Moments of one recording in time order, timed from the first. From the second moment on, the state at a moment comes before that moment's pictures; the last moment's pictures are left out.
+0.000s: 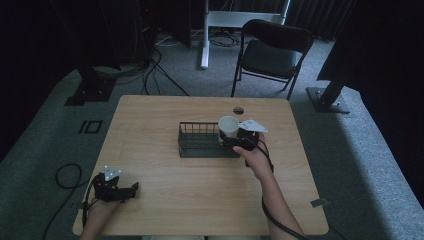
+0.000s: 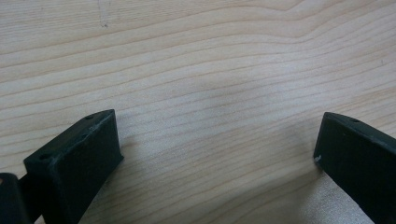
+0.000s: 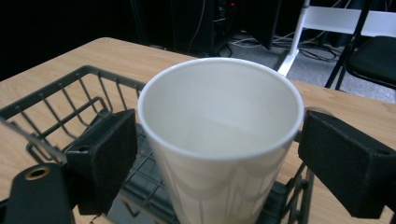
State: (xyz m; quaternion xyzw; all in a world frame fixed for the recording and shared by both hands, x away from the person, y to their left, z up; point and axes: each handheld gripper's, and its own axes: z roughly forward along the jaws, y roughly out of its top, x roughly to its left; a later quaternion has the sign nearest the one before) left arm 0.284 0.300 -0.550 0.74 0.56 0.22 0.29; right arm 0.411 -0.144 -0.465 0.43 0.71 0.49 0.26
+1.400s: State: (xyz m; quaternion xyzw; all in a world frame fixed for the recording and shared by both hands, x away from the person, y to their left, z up) left arm 0.284 0.300 -0.550 0.74 0.56 0.23 0.29; right arm 0.361 -0.214 -0.498 0.46 0.70 0.48 0.26
